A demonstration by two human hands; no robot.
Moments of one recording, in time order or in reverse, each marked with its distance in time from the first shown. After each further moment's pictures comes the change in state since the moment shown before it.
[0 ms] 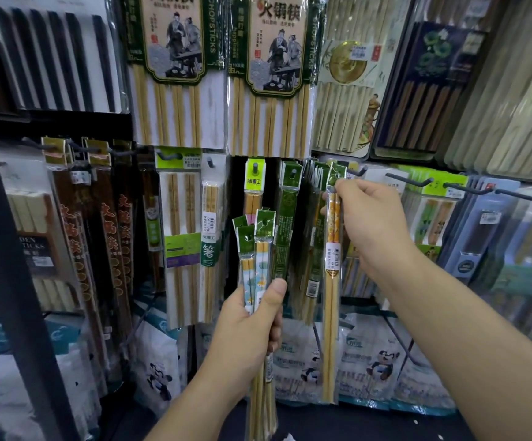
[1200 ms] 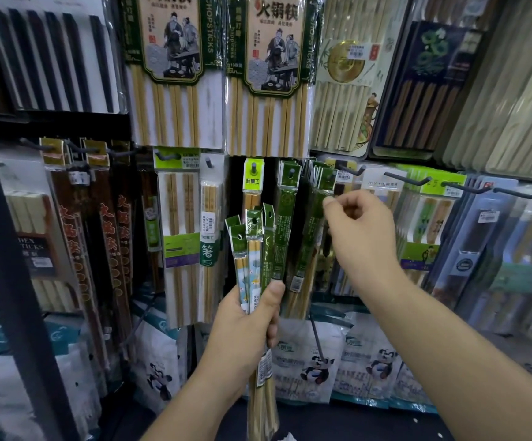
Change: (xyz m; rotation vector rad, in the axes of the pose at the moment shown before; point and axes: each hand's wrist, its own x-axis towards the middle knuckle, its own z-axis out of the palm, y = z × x) left_hand 0.003 -0.004 -0.003 0.025 0.021 0.018; right_hand -0.017 0.021 0.005 -0.147 0.105 -0.161
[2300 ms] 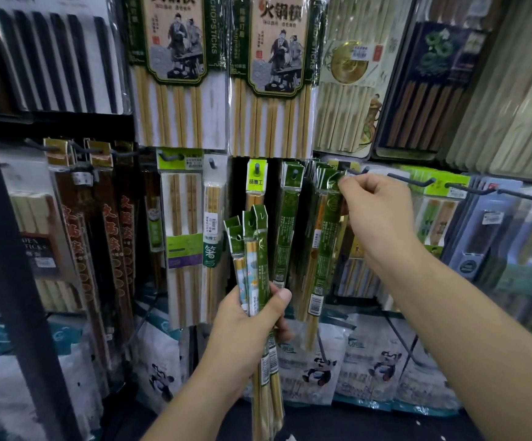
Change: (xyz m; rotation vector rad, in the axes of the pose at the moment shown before) left_hand 0.004 -0.003 -0.001 -0.106 0.022 0.006; right_hand 0.027 -0.014 -0.007 0.031 0.020 0.022
